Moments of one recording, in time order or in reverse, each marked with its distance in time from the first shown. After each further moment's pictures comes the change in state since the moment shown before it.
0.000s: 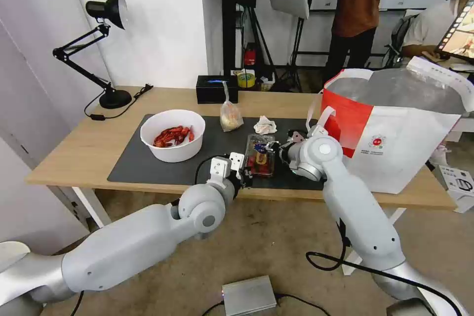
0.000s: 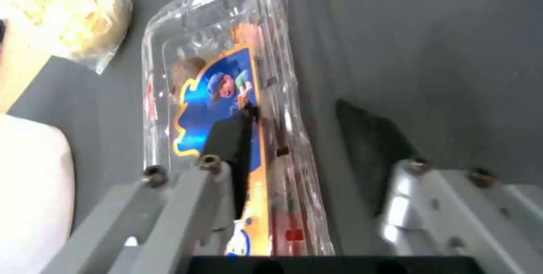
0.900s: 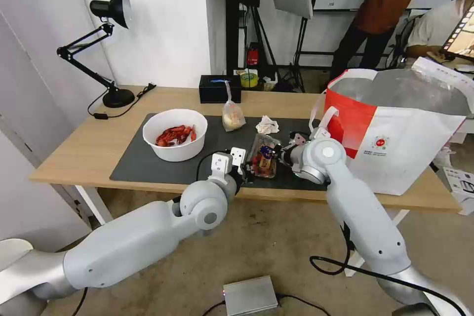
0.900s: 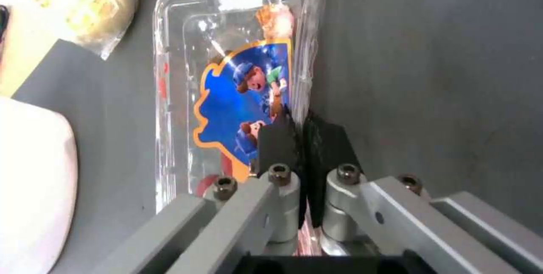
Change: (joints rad) left arm -0.015 -0.005 -0.025 -0.021 -0.008 -0.006 -0.037; right arm -0.019 -0.022 0.007 0.032 0.005 0.001 0.000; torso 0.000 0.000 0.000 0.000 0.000
